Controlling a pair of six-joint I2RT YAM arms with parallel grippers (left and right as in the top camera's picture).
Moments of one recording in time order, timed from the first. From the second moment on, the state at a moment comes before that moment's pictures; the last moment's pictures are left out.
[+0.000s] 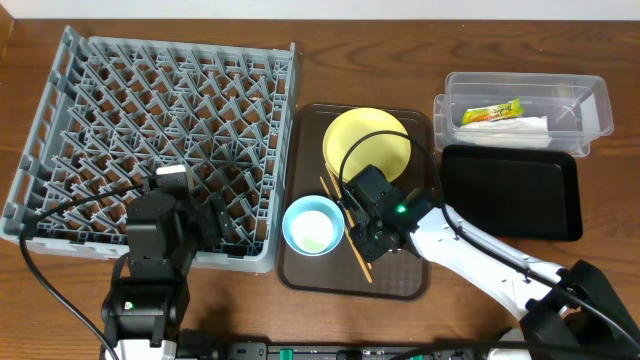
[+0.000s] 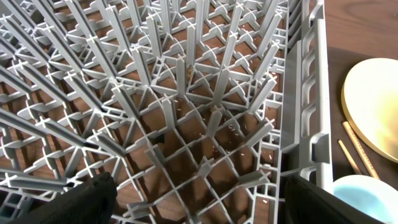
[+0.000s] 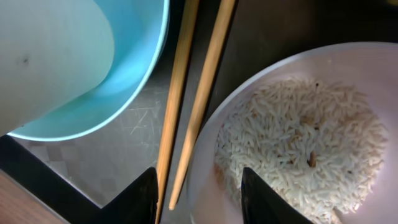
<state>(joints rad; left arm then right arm) -0.01 0.71 0.64 -0.62 -0.04 -0.15 0.74 1.60 0.94 -0.68 -0.08 0.16</state>
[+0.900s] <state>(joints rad) -0.01 0.71 0.64 -0.62 -0.04 -0.15 0.76 1.64 0.94 -0.65 -0.06 0.16</state>
